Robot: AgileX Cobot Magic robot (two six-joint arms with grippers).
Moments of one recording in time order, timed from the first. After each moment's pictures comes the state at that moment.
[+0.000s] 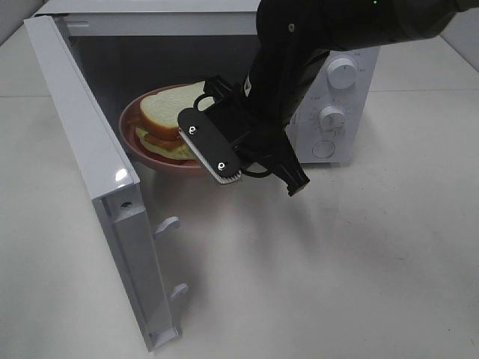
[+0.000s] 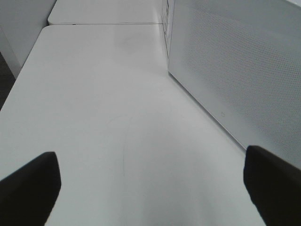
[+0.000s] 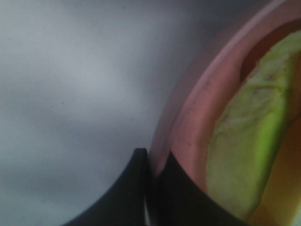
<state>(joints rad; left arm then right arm) 0.03 0.00 -0.50 -0.11 1.04 0.07 0.69 1.93 -1.38 -0.05 0.64 -1.51</state>
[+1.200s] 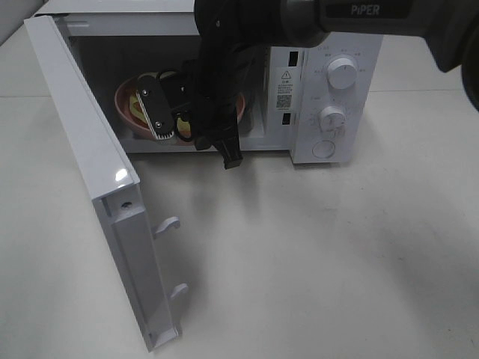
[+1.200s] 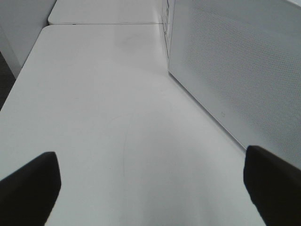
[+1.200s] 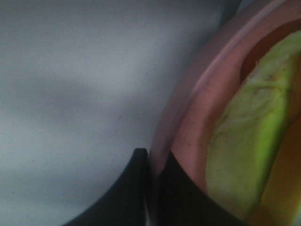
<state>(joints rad) 0.03 0.00 -0.50 -0.11 1.04 0.07 0.68 2.27 -1.87 -0.08 0.79 -1.26</state>
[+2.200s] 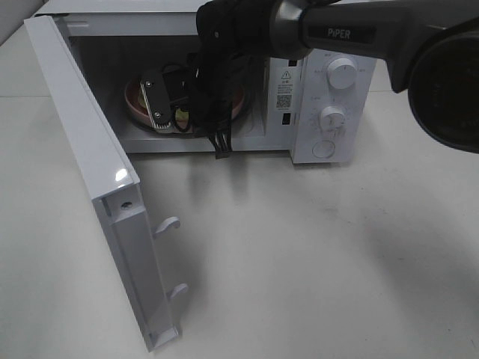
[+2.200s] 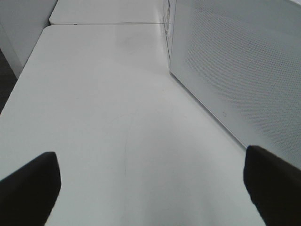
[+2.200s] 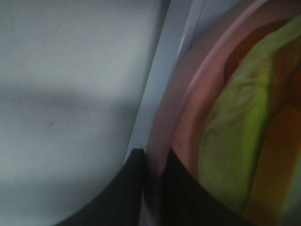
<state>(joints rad) 0.03 0.00 -0.50 -0.10 1.04 0.07 0.65 2.39 -2.02 -0.10 0.73 -1.20</state>
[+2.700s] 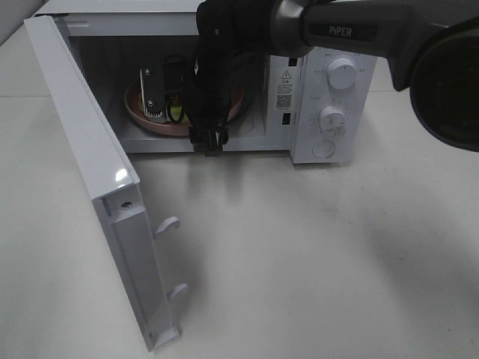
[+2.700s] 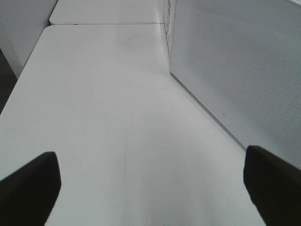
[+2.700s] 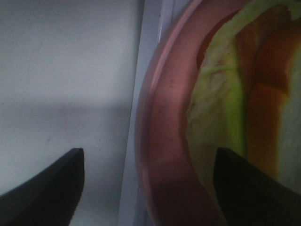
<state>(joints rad) 0.03 0.00 -0.50 -0.10 1.04 0.07 0.65 2.38 -2.02 -0.10 0.72 -1.04</state>
